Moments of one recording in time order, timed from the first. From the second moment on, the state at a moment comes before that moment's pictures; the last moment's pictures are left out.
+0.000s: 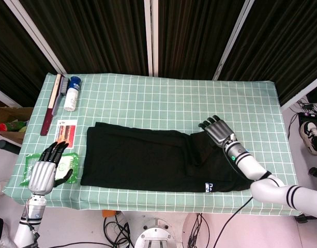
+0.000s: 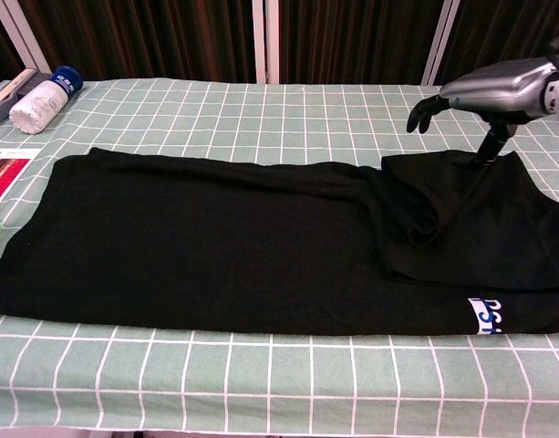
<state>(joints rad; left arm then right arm) -0.14 -1.48 -0.02 -1.37 1.58 1.55 -0.01 0.89 -1.32 0.10 -1.46 -0.97 0.66 -0.45</state>
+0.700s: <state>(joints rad) -0.13 -1.48 -0.02 -1.35 1.58 1.55 -0.03 0.89 -1.40 0.08 -1.37 -1.05 0.70 -0.34</state>
